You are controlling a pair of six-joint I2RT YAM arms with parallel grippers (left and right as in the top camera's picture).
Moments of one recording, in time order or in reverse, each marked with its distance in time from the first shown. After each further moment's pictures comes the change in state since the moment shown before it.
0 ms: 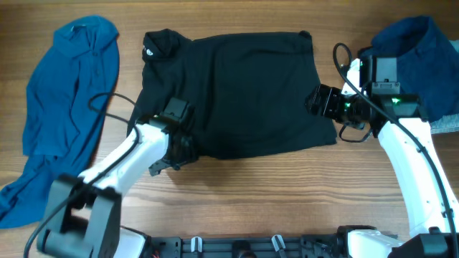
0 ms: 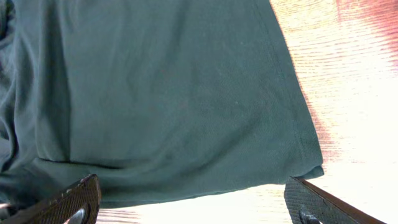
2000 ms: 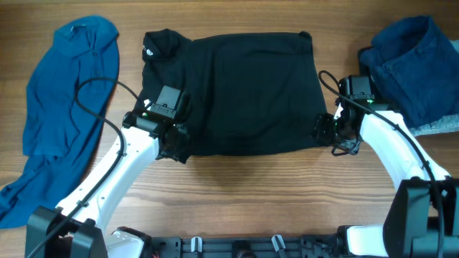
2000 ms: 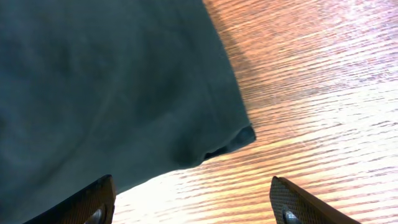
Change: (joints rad) left arm 0.000 -0.143 0.101 -0.040 -0.029 0.011; right arm 0.000 0.184 -0.176 0.023 0.196 0.097
